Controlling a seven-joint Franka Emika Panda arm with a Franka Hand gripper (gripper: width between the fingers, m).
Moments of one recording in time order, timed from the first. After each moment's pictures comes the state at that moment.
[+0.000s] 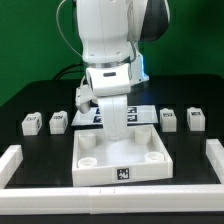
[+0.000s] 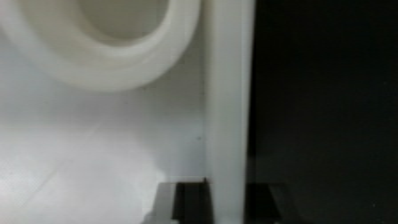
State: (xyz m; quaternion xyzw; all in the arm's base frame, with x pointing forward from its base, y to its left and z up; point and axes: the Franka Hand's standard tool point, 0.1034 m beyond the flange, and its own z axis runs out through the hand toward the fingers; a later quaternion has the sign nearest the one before) arm 0.445 -0.025 0.011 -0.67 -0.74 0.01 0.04
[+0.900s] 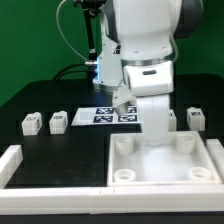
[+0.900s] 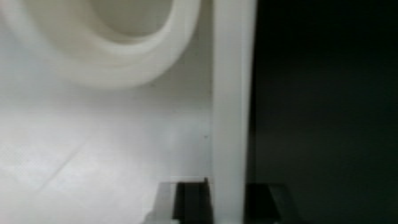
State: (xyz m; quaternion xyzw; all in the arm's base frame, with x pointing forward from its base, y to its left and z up) arm 0.504 0.061 0.021 -0.71 -0.70 -0.01 0.04
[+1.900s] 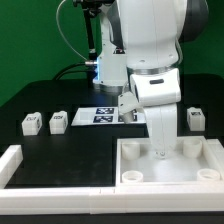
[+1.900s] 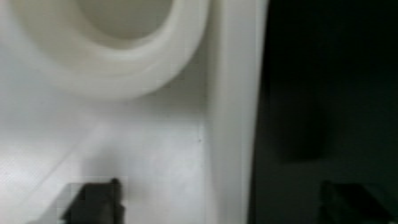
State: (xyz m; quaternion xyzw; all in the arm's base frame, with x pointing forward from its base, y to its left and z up) arm 0.503 0.062 0.009 -0.71 -0.71 -0.01 0.05
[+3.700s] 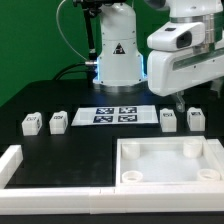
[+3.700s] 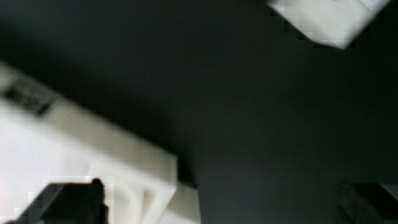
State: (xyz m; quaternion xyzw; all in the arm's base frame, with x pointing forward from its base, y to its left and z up) arm 0.454 0.153 0.070 -0.98 -0.18 -0.01 0.04
